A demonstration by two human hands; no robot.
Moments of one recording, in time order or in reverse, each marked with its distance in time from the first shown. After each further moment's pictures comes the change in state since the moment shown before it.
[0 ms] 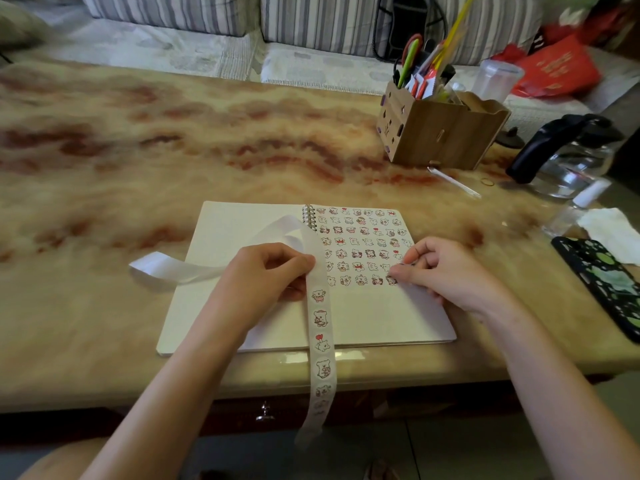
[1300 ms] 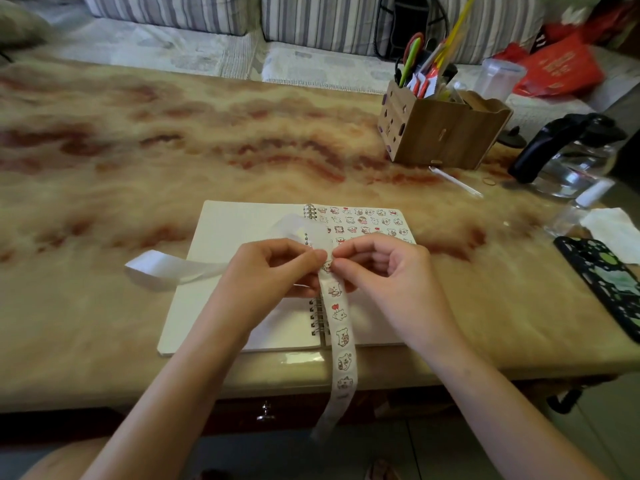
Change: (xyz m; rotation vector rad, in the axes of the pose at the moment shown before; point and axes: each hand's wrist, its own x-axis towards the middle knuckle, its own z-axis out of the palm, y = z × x) left_hand -0.008 0.009 0.003 -0.119 -0.065 0.070; right_hand -0.046 -0.050 0.057 0.382 0.042 -0.381
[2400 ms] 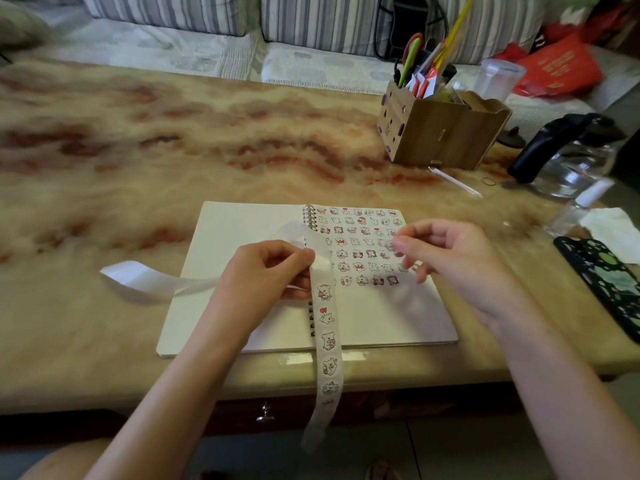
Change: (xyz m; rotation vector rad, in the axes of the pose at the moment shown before) left_hand 0.003 -0.004 0.000 0.047 0.082 -0.029; right_hand 0.018 -0.003 -0.057 -0.064 0.061 0.214
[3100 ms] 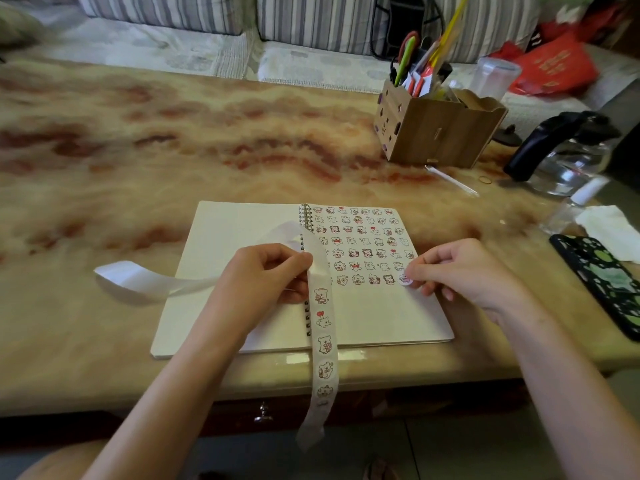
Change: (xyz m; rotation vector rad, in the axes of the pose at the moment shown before) left_hand 0.001 -0.001 0.002 0.040 -0.005 -0.038; right_hand 0.012 0.023 -0.022 -0.254 -0.036 0.256
